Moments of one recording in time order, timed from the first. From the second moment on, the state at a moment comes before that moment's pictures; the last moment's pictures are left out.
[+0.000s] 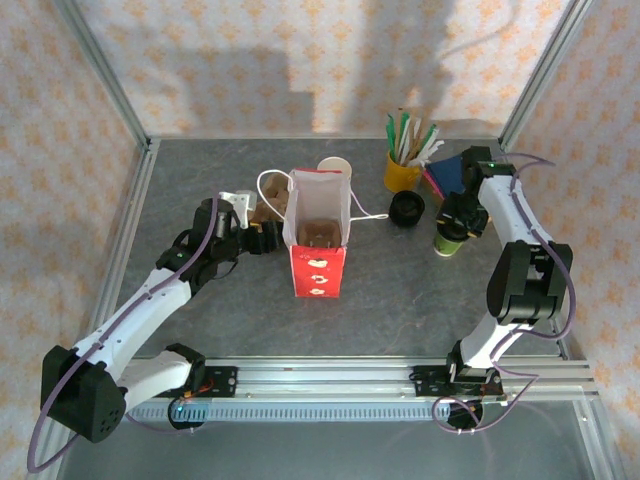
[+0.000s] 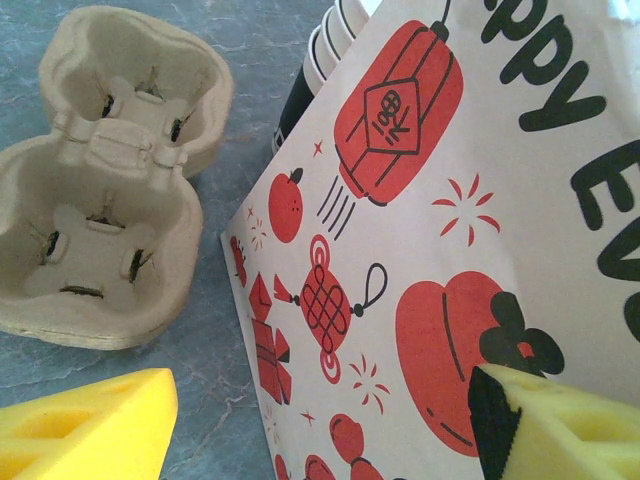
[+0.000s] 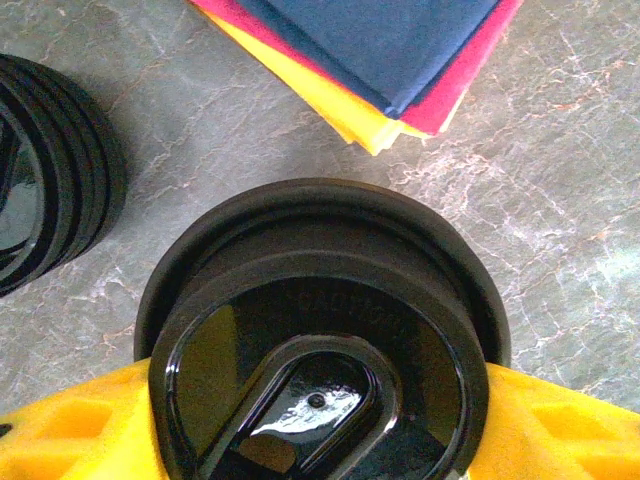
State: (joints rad) left arm -0.35 1.07 0.79 -0.30 0.21 -0.44; right arm -0.04 1.69 1.42 -1.10 0.02 0.42
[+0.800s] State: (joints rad) left arm -0.44 0.95 0.70 -0.29 0.01 -0.54; right arm 0.27 1.56 1.75 -1.28 -0.02 0.49
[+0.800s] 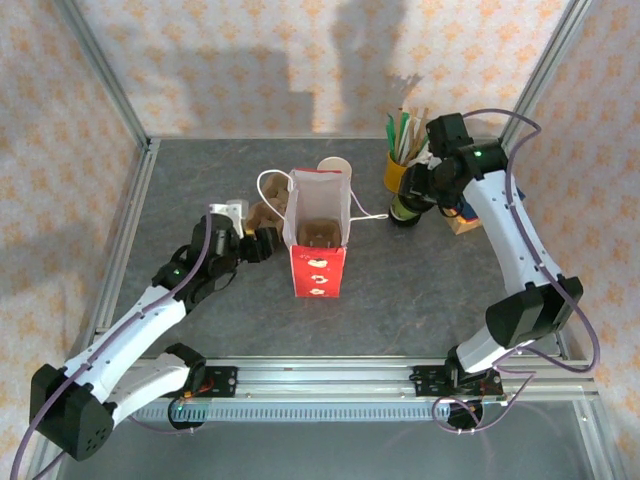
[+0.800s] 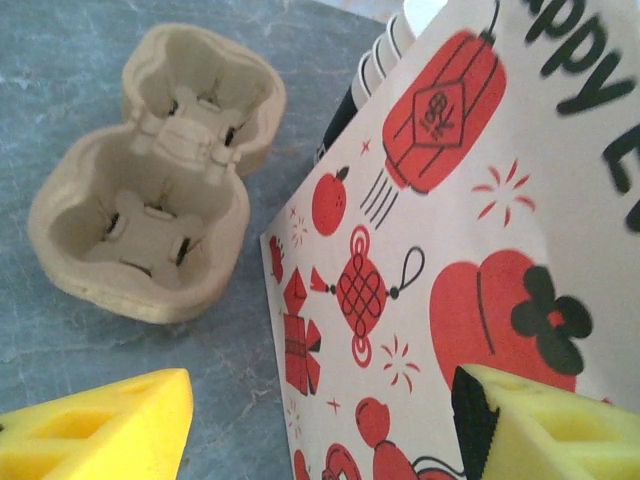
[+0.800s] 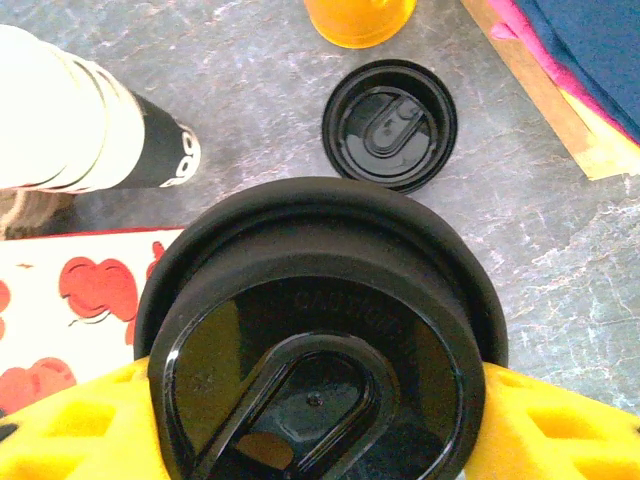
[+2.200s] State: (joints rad) left arm -0.67 1.10 0.53 -0.07 -0.05 -0.72; right arm 0.69 1.67 2.30 -1.38 0.07 0.60
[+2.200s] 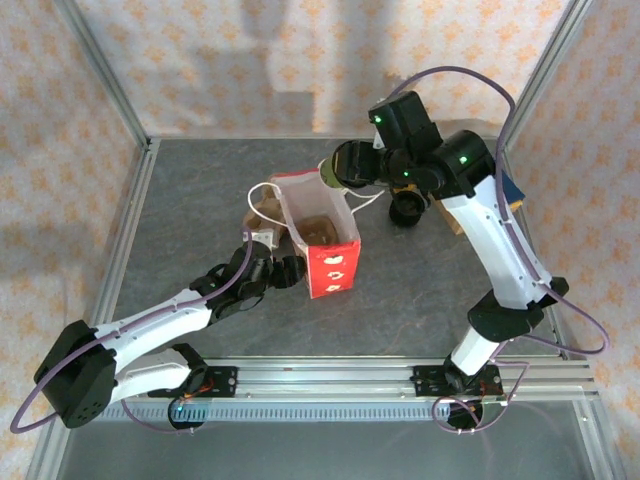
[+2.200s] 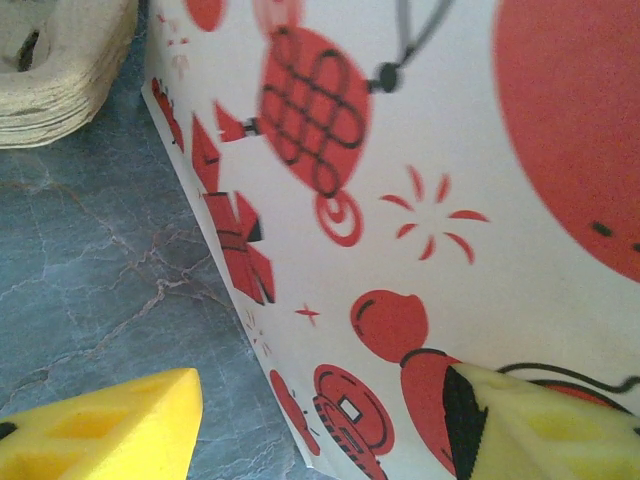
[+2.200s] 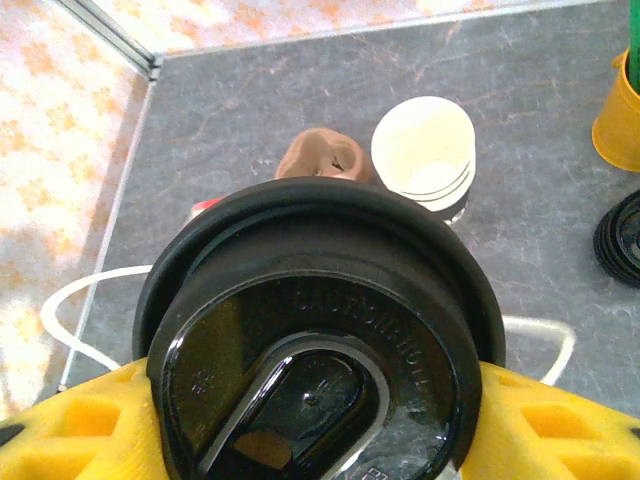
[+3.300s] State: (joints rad) left arm -0.67 1.12 0.55 -0.07 -0.11 -0.64; right arm 0.88 1.85 2.07 -1.38 0.15 0.70
